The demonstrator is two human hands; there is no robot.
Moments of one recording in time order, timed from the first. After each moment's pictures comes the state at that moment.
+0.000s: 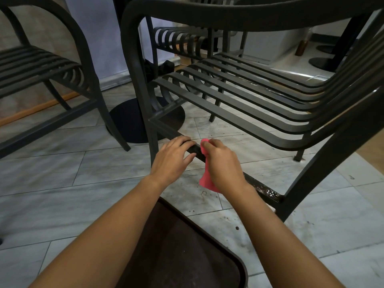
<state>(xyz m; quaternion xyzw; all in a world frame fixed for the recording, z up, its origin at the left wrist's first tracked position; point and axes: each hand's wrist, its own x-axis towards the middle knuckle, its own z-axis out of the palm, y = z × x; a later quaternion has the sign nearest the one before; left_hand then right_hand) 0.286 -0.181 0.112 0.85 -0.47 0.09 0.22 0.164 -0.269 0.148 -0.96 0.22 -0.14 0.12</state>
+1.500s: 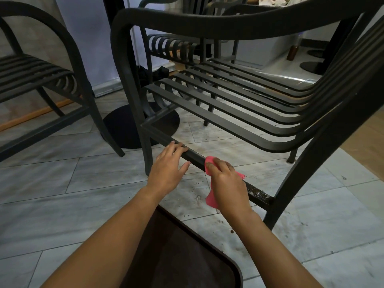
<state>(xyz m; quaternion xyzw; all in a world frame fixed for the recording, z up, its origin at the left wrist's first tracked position) 0.270 -0.187 0.103 0.88 -0.42 0.03 0.24 0.121 -0.271 0.122 -0.96 0.24 -0.13 0.07</state>
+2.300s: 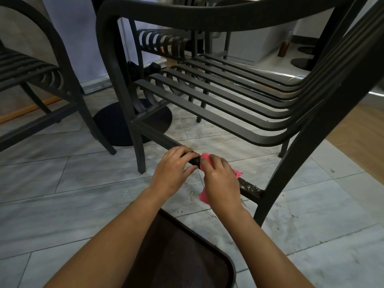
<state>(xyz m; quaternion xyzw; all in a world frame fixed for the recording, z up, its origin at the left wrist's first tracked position) 0.248 -0.198 0.095 0.80 -0.53 0.11 0.27 0.121 -0.272 0.110 -0.95 0.26 -0.17 0.07</state>
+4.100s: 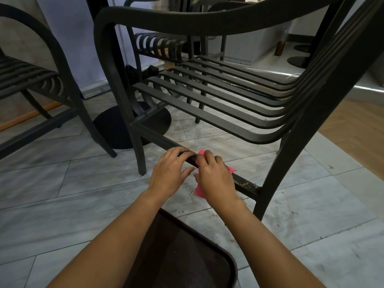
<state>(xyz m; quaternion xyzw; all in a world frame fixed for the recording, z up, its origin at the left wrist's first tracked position) 0.243 -0.190 0.102 0.82 -0.50 0.09 0.25 0.131 -0.268 0.122 -0.95 0.26 -0.14 0.04</state>
